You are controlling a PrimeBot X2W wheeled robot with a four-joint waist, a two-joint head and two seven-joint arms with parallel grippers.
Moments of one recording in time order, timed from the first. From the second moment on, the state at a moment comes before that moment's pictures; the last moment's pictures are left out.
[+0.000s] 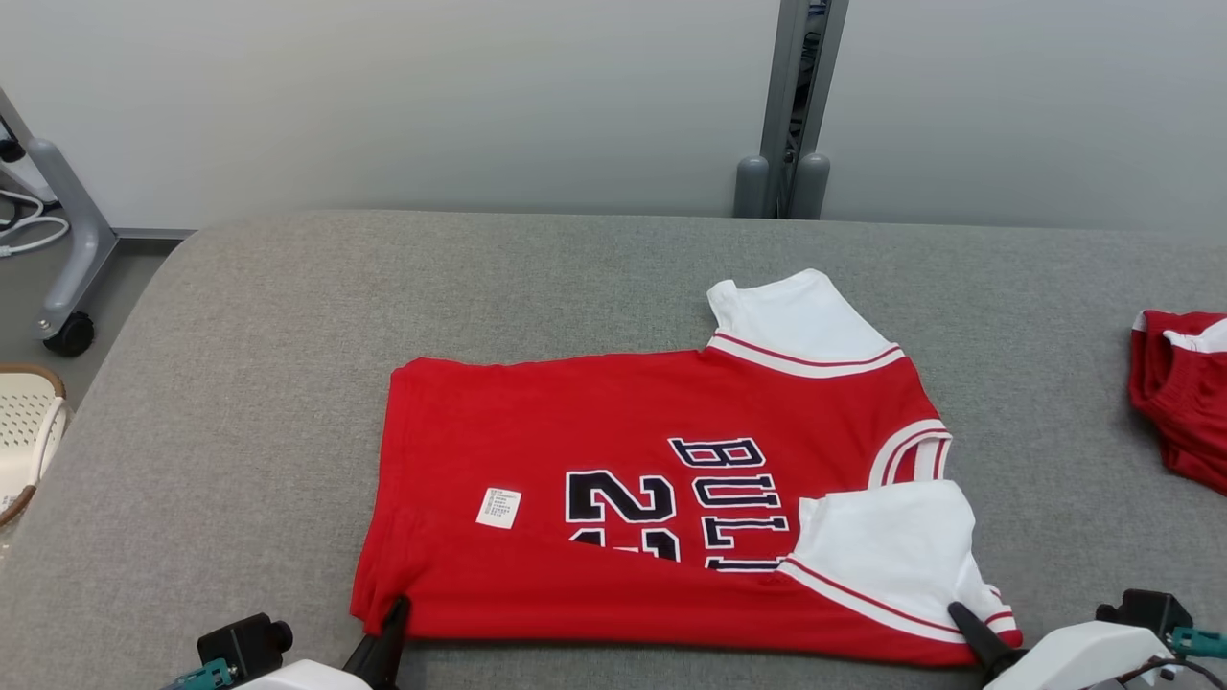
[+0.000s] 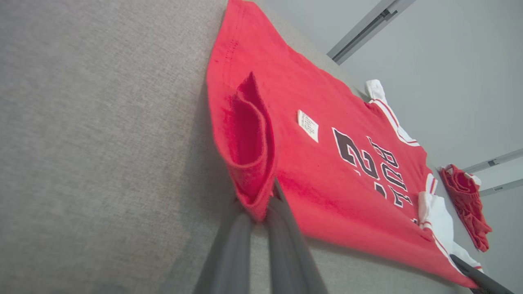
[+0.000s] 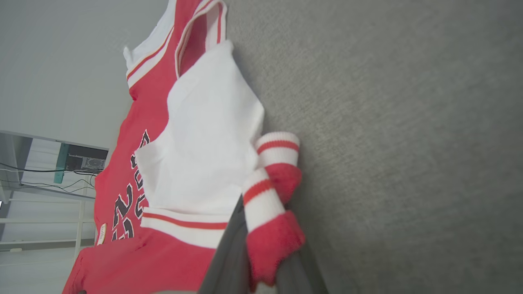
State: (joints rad) left arm -0.12 0.24 -0.50 0.58 -1.10 -0.10 -0.16; right arm -0.18 -0.28 0.43 0.67 1.34 0.13 0.03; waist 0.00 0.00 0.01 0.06
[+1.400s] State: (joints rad) left arm -0.14 0.23 -0.23 0.34 -0.63 0.08 -0.26; right arm -0.13 -0.16 0.02 0.24 0.74 0.13 0.00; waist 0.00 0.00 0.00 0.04
